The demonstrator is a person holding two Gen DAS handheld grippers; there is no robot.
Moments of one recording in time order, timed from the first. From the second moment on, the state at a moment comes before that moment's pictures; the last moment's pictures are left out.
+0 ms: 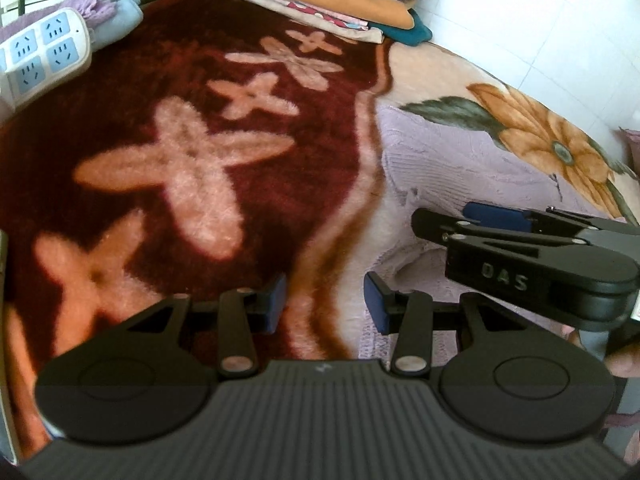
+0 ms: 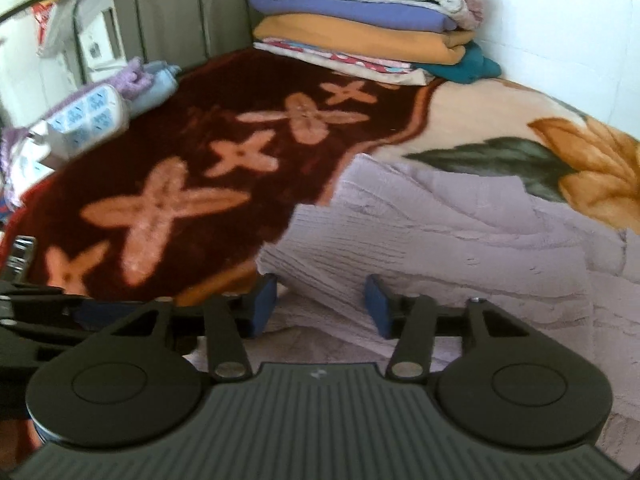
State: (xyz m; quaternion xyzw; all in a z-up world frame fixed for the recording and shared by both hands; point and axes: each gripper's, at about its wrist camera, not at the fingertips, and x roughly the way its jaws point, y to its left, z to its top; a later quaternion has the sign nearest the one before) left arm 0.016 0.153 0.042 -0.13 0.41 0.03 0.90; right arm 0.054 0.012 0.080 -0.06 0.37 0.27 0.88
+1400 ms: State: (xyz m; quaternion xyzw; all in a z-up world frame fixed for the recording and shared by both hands) left arm 0.039 0.094 0.033 -0.04 0.40 0.00 0.91; right arm 0.031 -0.335 0.042 0.23 0.31 -0.05 0.92
